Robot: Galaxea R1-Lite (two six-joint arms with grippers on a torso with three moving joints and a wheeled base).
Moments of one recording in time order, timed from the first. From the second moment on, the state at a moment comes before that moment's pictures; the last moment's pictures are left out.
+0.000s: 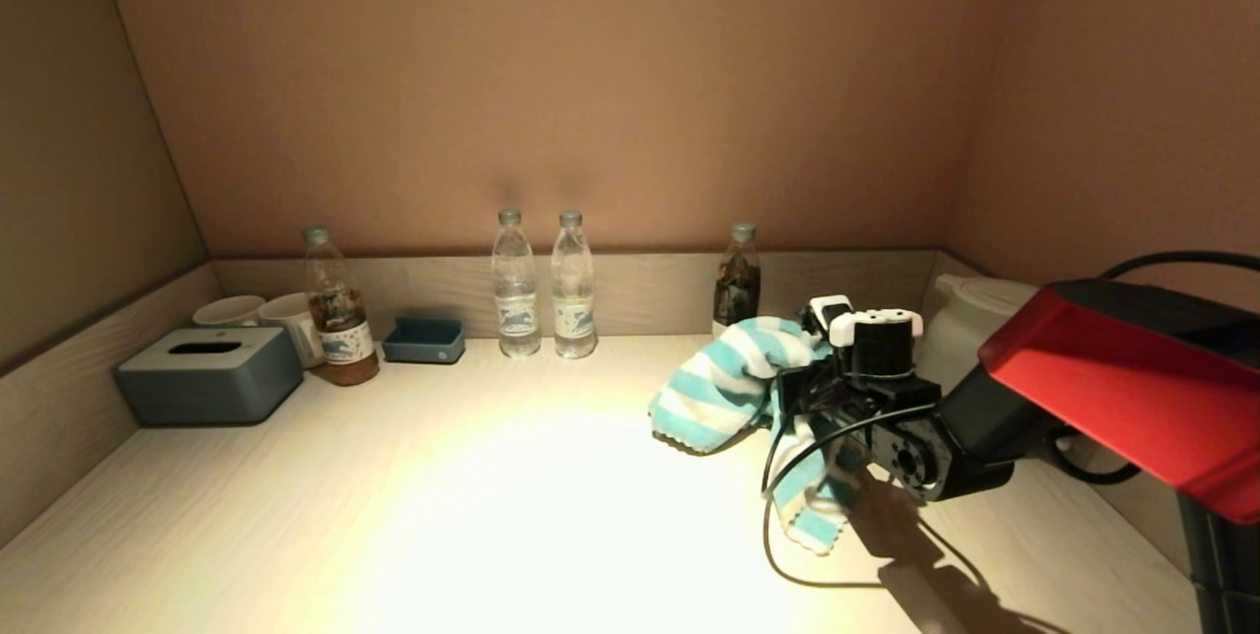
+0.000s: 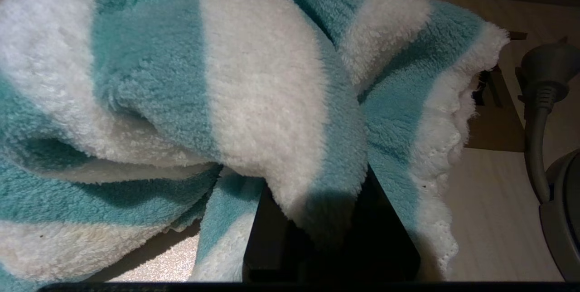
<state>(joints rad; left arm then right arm) 0.02 0.00 0.00 0.01 -0.03 0.02 0.18 2.21 -0.99 -0.87 -0.11 -0.04</state>
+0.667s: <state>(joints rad) 0.02 0.00 0.00 0.01 -0.03 0.02 0.32 2.37 -1.09 -0.83 -0.18 -0.07</state>
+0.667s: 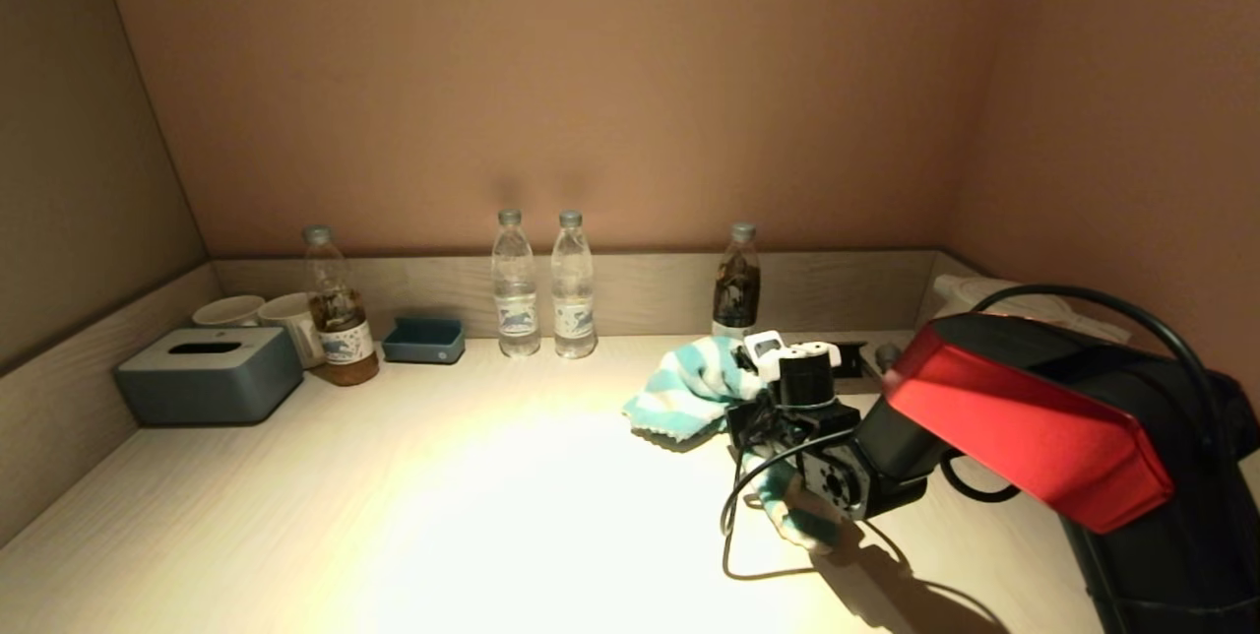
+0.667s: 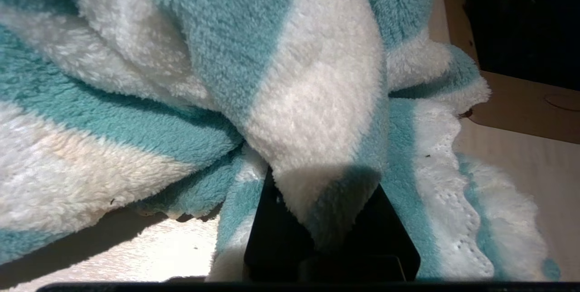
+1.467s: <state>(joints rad) 0.02 0.00 0.00 0.01 -0.03 0.02 0.62 2.41 -1.29 -0.71 -0.26 -0.07</state>
